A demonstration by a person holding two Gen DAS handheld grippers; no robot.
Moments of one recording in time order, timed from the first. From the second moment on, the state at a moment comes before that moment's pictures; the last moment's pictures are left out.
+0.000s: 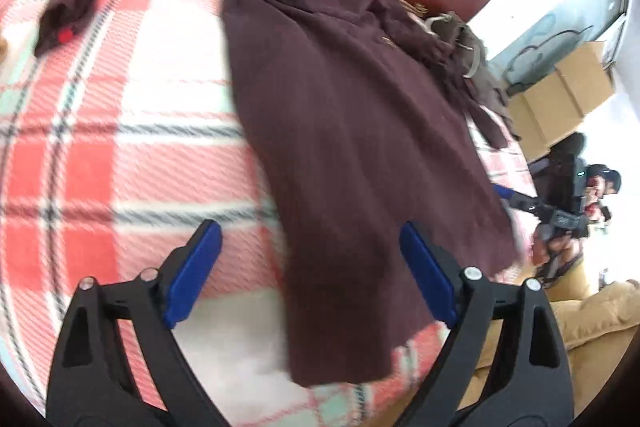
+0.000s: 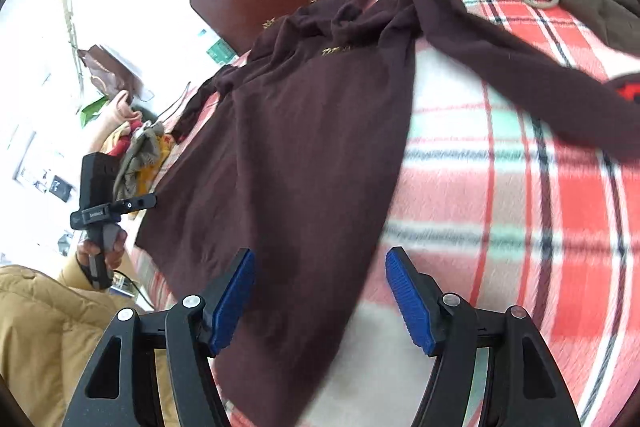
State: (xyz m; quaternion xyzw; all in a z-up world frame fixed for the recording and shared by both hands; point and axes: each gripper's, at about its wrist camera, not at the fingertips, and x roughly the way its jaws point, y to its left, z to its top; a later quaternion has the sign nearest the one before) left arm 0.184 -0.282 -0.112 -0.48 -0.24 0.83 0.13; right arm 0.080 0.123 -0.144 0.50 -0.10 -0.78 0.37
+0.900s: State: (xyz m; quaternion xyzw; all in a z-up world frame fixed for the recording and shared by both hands) left arm 0.234 -0.272 -0.085 -0.50 -0.37 0.76 0.18; right arm 0.141 0.129 -0.104 0.47 -0.20 -0.74 0.43
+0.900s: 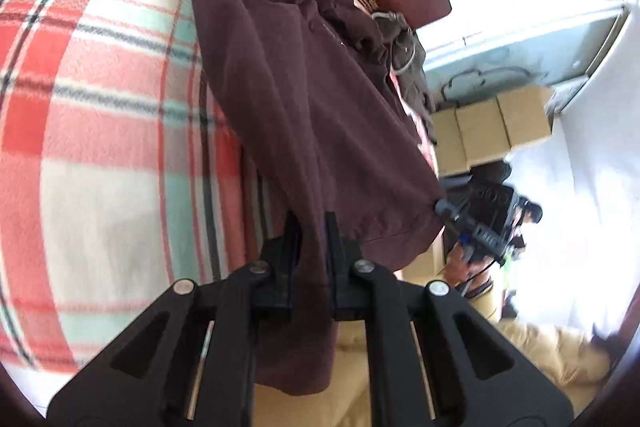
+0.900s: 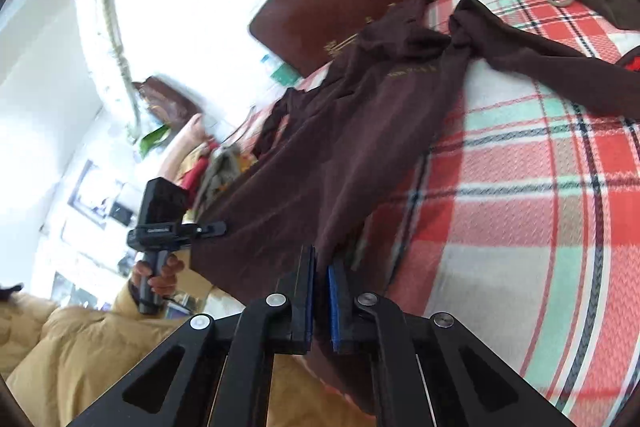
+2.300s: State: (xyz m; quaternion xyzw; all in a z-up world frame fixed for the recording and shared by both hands) left arm 0.111 -0.172 -0.041 -0.44 -0.17 0.85 0.23; right arm 0.006 0.316 -0.159 0.38 -0.40 -0.83 0.04
